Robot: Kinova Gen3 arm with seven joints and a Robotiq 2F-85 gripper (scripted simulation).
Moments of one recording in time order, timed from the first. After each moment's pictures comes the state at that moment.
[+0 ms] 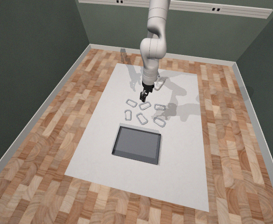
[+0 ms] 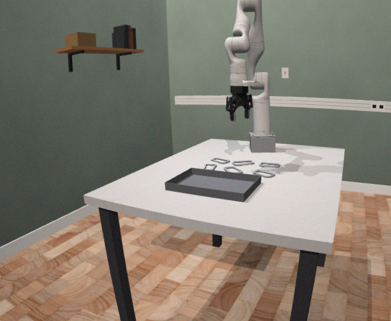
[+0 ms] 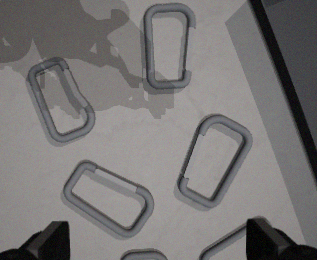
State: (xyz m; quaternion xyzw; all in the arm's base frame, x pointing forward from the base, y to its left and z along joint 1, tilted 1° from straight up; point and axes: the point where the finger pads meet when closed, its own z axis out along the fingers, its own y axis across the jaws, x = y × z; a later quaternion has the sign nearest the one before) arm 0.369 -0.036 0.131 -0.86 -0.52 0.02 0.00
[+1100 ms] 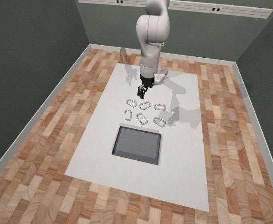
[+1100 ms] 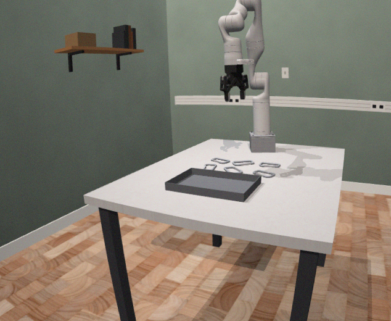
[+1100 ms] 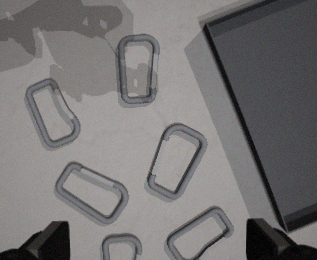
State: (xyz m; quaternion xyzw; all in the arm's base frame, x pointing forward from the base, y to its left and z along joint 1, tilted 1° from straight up) arm 0.410 -0.043 0.216 -0.86 -0.51 0.01 0.00
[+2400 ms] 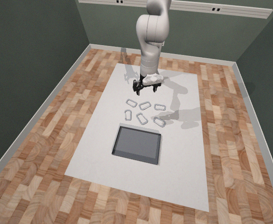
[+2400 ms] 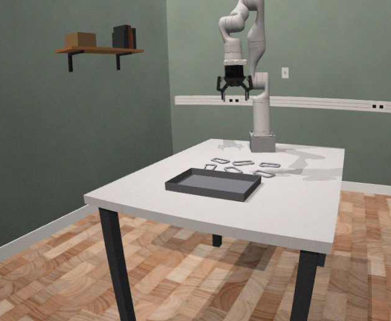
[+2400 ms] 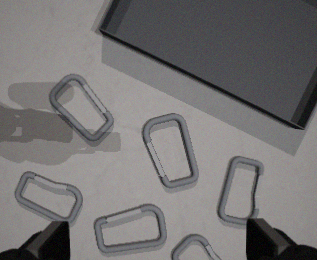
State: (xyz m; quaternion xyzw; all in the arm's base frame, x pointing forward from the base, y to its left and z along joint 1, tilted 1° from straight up) arm 0.409 -0.044 0.215 -0.99 -0.17 0.01 0.00
